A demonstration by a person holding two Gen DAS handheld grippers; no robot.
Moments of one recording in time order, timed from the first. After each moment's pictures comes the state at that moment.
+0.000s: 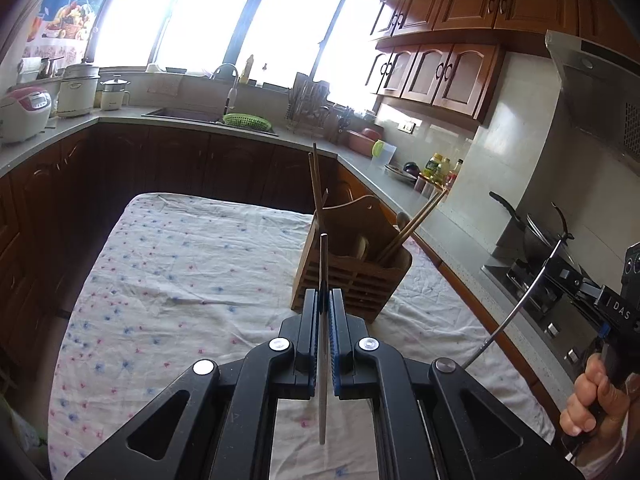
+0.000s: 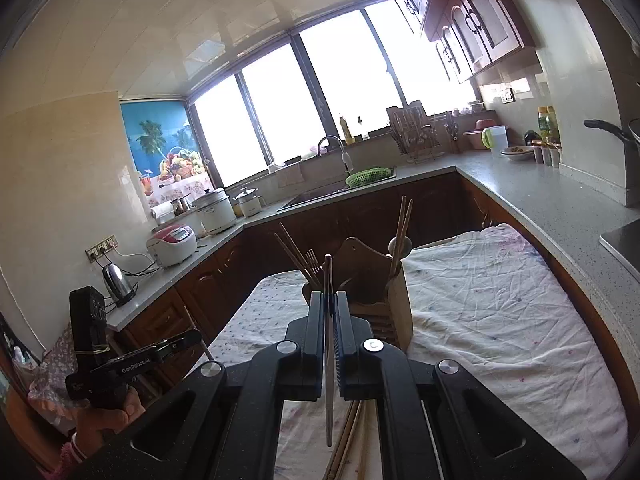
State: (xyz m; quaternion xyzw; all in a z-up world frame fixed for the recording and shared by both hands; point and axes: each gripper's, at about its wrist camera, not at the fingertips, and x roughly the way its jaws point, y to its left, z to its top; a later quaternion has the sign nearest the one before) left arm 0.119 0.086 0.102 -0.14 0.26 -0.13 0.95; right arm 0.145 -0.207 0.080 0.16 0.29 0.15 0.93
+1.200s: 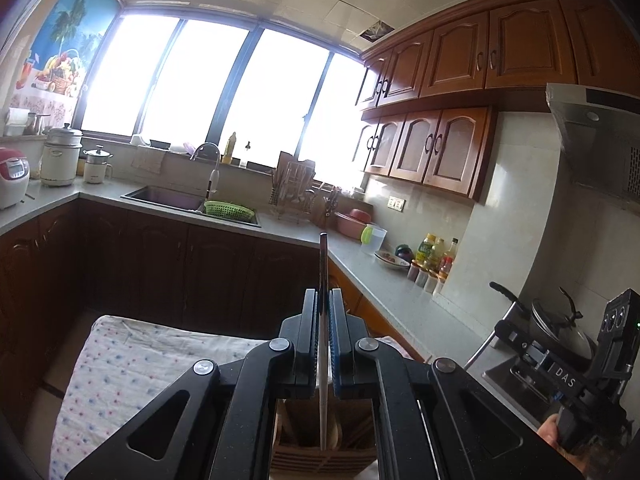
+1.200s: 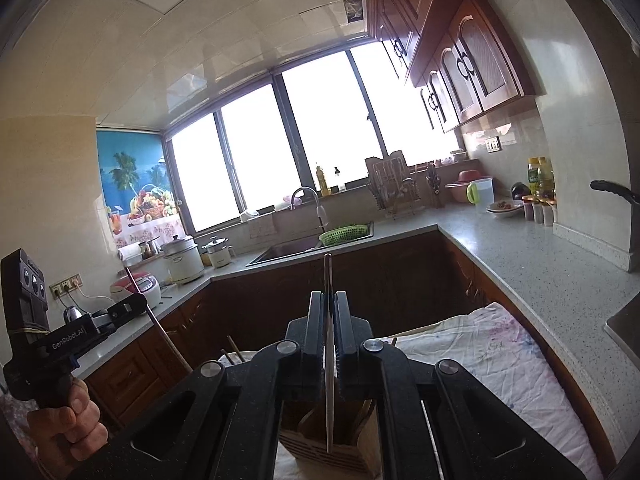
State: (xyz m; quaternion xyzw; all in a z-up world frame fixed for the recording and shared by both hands) left arm 0.278 0.053 0.150 -0.14 0.13 -0.12 0.97; right arm 0.275 -0.216 0.106 0.15 0.21 0.09 0.96
